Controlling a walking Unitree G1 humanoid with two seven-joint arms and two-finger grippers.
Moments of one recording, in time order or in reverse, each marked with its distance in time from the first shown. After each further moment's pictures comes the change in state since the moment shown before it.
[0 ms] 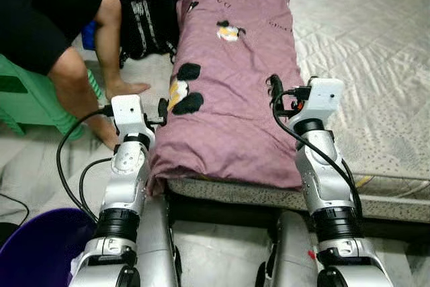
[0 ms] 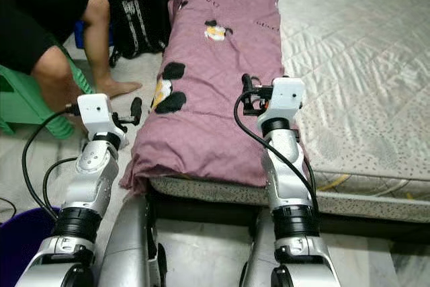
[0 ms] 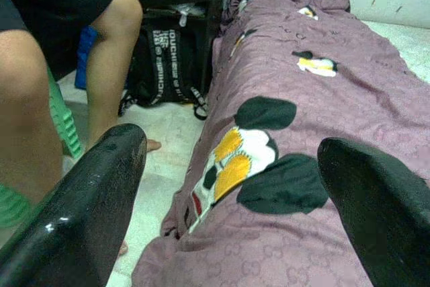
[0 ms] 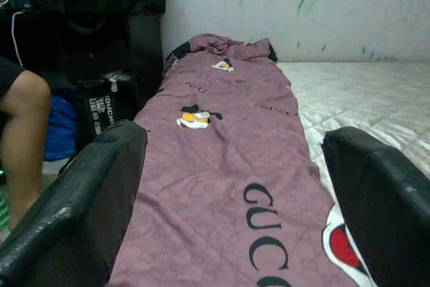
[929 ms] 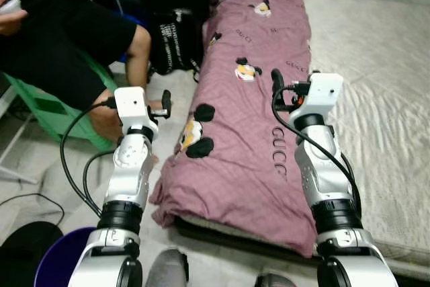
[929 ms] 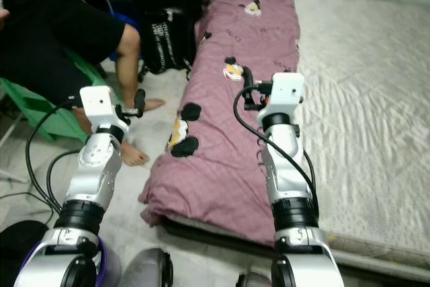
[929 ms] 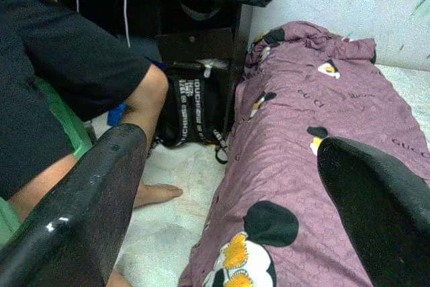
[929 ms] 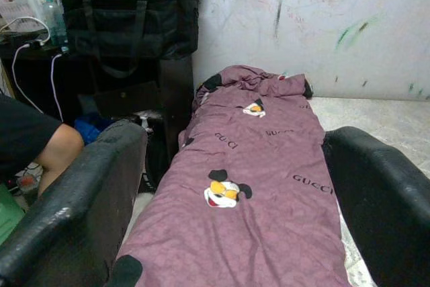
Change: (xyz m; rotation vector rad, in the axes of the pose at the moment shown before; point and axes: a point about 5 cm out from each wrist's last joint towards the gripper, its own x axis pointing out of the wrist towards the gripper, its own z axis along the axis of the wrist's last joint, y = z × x) left arm 0.008 -0.005 0.010 -0.006 -0.044 -0.016; right arm 0.007 -0.001 0.002 -0.025 -0.034 -0.008
